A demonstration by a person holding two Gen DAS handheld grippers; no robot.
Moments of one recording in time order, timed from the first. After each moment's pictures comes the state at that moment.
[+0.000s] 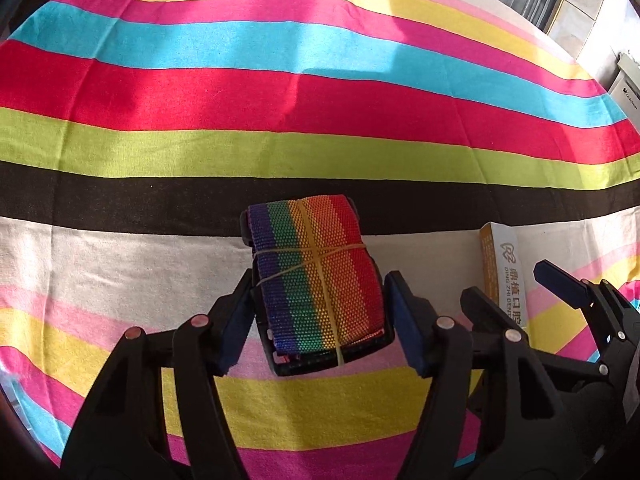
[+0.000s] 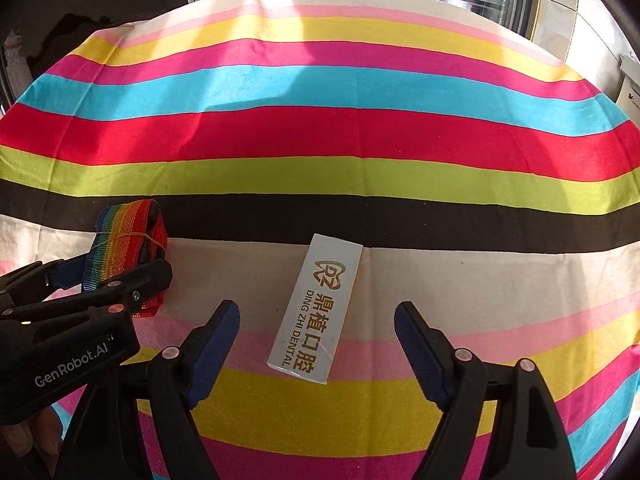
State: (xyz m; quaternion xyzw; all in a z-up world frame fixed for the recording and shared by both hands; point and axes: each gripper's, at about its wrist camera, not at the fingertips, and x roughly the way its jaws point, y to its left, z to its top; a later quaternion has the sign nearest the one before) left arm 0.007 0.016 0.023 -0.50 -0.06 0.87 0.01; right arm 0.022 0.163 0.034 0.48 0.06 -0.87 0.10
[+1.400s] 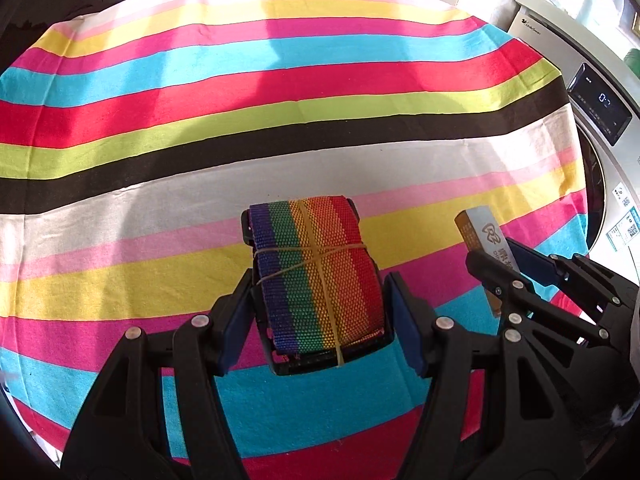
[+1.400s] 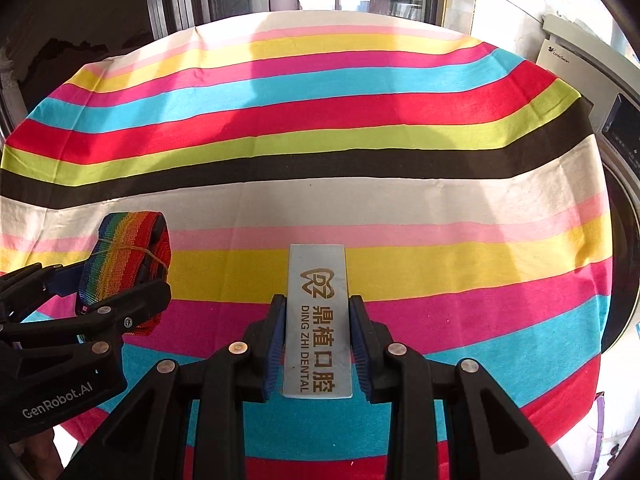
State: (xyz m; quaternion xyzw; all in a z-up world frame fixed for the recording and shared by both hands) left arm 0.100 0.137 0.052 -0.47 -0.01 0.87 0.13; right arm 0.118 0.279 0.059 0.45 0.02 -0.89 0.05
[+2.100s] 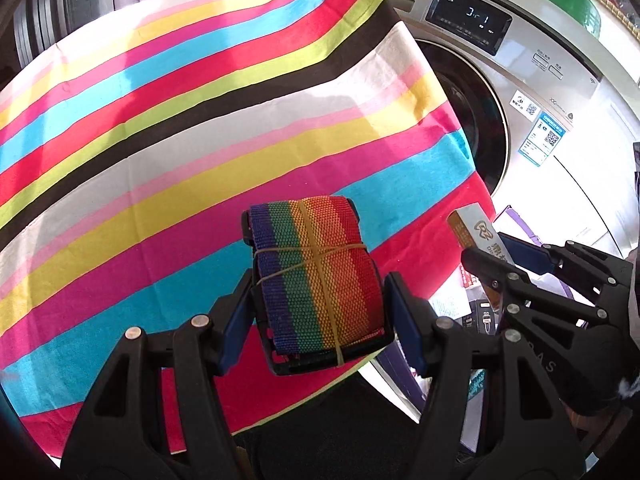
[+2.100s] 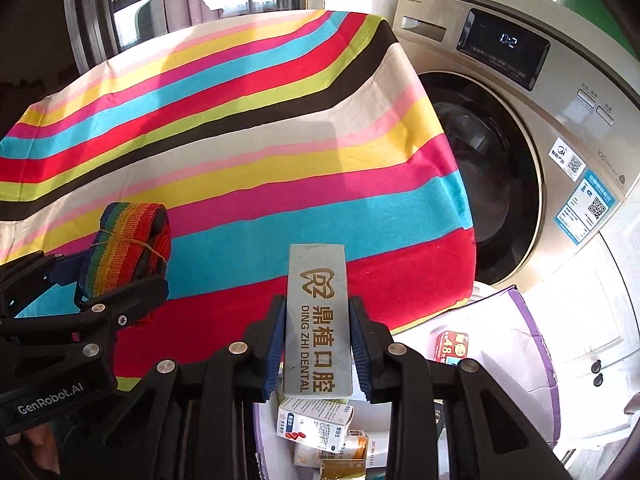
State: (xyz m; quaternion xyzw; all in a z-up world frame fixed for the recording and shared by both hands) left arm 0.188 0.279 0.062 -0.46 0.06 0.84 0.28; right arm 0.232 0.420 0.076 0.47 -0.02 -0.88 -0.06
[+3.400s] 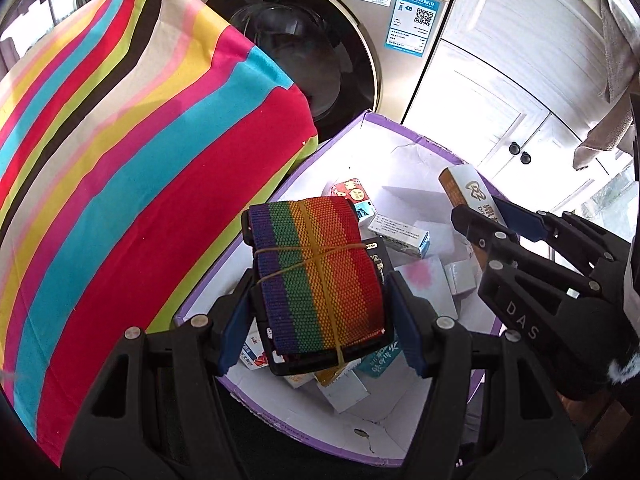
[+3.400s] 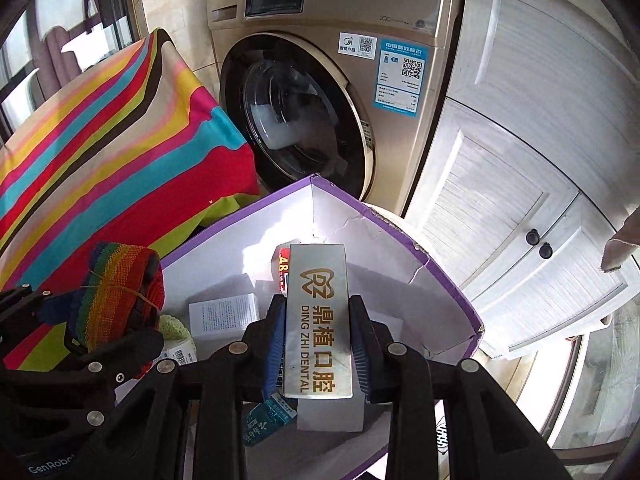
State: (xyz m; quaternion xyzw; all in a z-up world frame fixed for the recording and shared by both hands) left arm 0.279 0.423 0.041 -0.48 0.18 0.76 0.40; right arm 0.355 0.548 0.049 0.45 -0.13 -0.85 -0.24
